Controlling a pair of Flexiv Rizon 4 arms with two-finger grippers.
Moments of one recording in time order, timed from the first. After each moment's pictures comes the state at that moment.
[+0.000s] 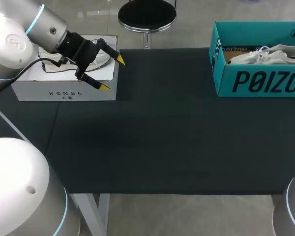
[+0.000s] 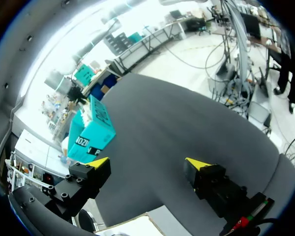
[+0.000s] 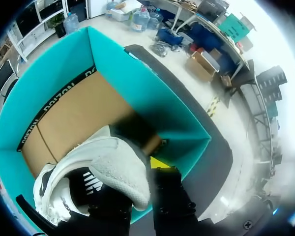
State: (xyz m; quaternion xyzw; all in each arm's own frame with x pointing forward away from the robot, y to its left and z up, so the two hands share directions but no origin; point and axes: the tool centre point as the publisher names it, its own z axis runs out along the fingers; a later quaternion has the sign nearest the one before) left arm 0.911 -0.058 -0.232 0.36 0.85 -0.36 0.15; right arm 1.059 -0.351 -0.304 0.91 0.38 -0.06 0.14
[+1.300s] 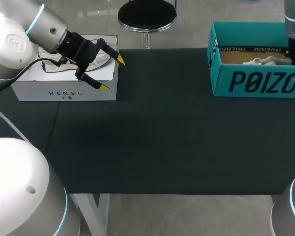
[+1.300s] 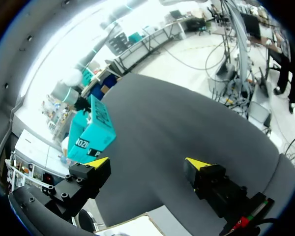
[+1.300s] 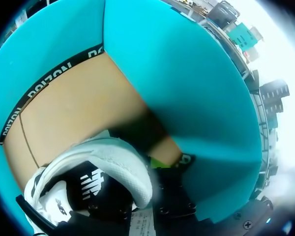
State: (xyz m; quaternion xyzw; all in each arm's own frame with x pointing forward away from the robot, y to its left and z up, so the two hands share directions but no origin) left arm 0.911 -0.058 -0.232 0.36 0.85 -0.36 0.15; right arm 1.077 -0.343 -0.379 0.89 0.42 -0.08 0.14
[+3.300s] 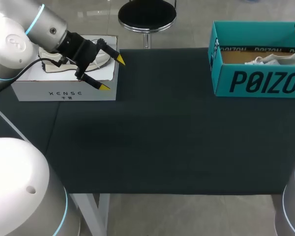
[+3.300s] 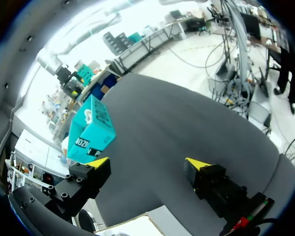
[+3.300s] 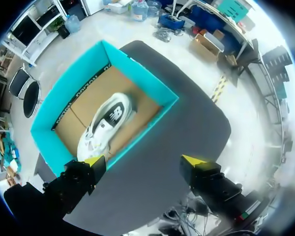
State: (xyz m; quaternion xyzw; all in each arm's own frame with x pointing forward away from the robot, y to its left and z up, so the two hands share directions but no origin) left arm 0.911 -0.058 -0.232 0.36 0.85 -0.36 0.15; right arm 0.999 -0.277 -0.174 0.94 0.35 -0.01 0.04
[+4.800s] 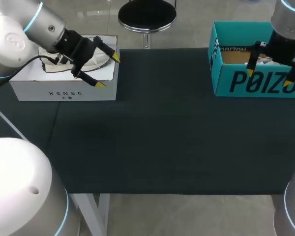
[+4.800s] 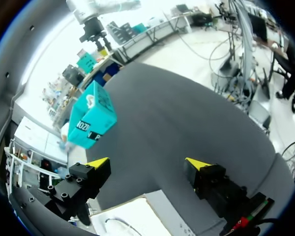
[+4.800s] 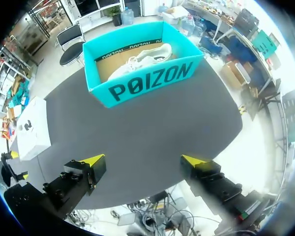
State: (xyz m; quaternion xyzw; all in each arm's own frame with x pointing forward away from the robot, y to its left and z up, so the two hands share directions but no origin) left arm 0.938 -0.030 -0.232 0.31 0.88 -0.32 0.15; right arm 0.823 -0.091 -0.175 0.85 0.52 0.07 0.08
